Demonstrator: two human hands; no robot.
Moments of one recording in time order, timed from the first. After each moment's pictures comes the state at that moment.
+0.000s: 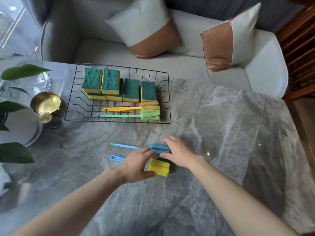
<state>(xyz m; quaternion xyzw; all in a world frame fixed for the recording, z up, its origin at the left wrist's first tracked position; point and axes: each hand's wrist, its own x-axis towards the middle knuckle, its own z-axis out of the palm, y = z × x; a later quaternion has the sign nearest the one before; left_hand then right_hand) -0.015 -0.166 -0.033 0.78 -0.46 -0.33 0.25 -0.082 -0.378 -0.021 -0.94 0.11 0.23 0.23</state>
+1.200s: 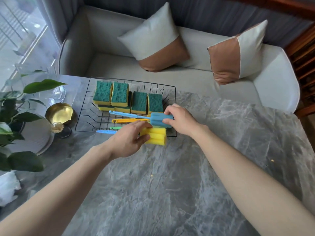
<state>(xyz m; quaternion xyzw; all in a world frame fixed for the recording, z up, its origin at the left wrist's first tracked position) 0.084 -0.170 0.043 0.83 -0.42 -0.19 0.33 0.049 -0.419 0.035 -0.96 0.07 0.09 0.27</state>
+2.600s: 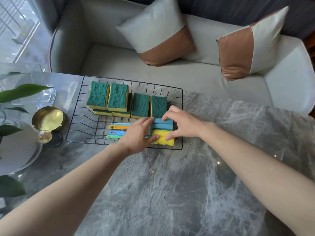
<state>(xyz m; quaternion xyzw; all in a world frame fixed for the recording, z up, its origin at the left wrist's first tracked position) 0.133 -0.226 -0.042 0.87 -0.34 -0.23 0.29 0.092 -0.459 -0.007 -0.95 -0.06 0.21 0.24</state>
